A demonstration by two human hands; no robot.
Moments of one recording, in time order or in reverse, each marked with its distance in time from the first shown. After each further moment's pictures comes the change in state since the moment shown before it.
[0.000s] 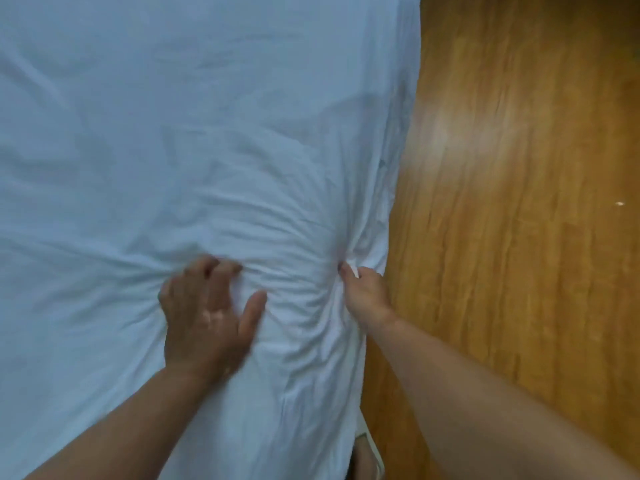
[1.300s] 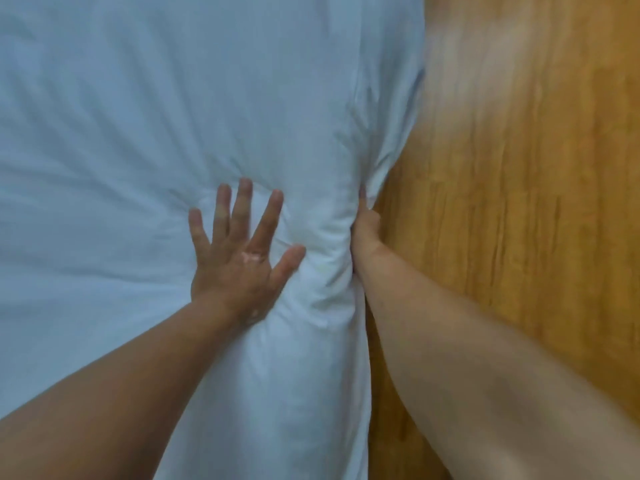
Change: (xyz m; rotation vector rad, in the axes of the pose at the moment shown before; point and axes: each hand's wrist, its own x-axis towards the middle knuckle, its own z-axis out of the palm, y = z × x) left_hand -0.311 -0.124 -0.001 0.309 -0.221 0.182; right_hand -0.223 0.193 0.176 0.555 0.058 0.128
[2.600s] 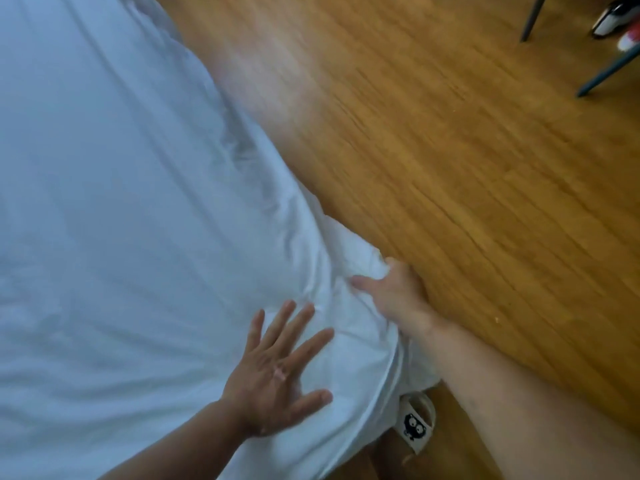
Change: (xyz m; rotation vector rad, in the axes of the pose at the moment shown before) left_hand -0.366 -0.092 0.028 0.071 -0.268 1.205; right_hand -0.401 0.342 -0.114 -0.032 0.470 0.014
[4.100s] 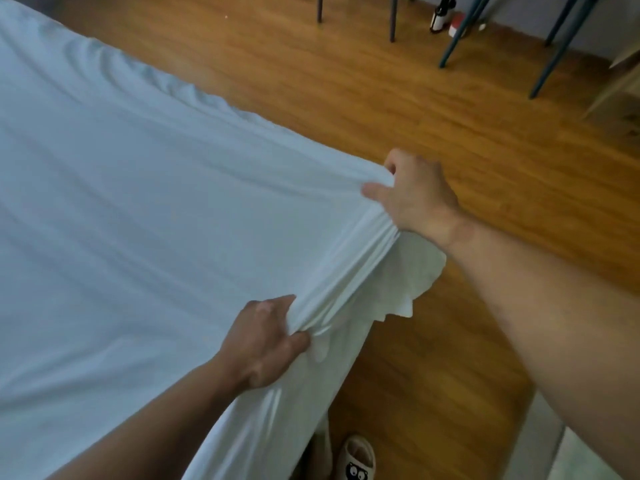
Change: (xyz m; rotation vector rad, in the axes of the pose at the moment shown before) left_hand -0.205 -0.085 -0.030 -0.397 -0.133 0.002; right_hand -0.237 -0.038 0.088 -0.312 0.585 -0.280
